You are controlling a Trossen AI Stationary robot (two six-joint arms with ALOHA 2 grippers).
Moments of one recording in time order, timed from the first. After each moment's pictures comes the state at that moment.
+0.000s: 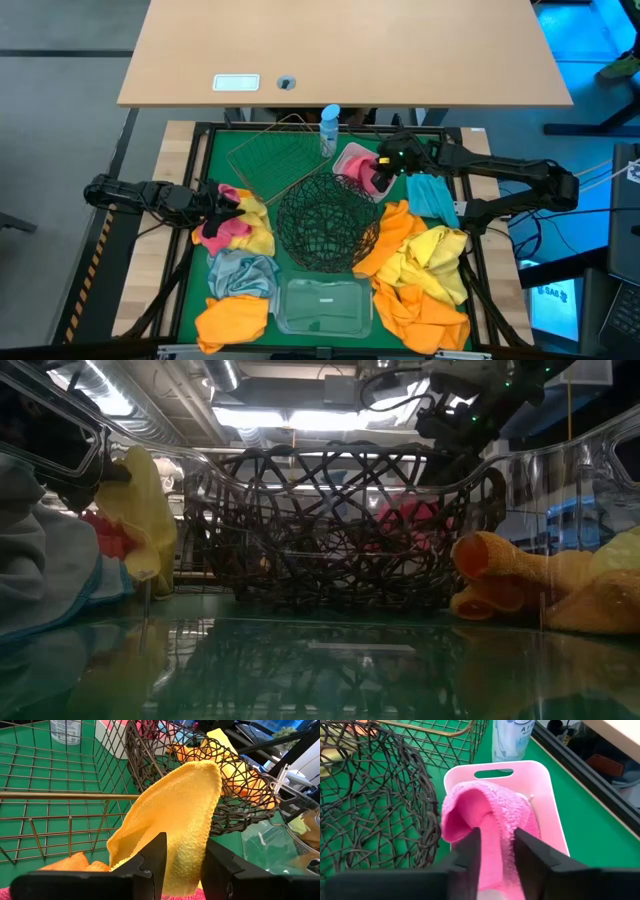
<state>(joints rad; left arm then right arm) -0.21 0.01 0.18 -0.54 -0.31 -0.57 -0.35 1.24 0.90 -0.46 0.10 0.19</state>
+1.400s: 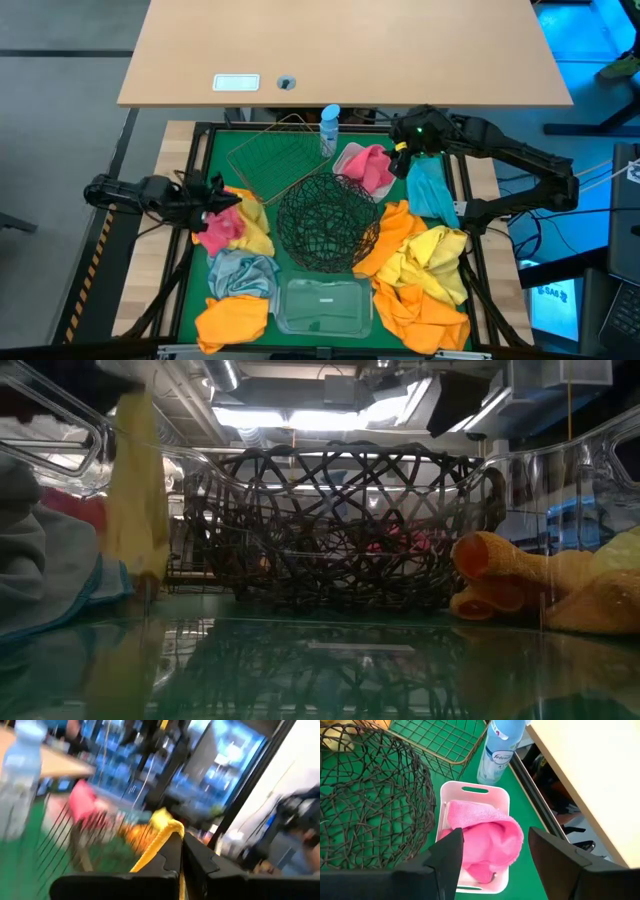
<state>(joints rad) -0.21 0.01 0.18 -0.02 -0.27 -0.44 -0.35 1.24 1.37 -0.97 0.15 -0.05</state>
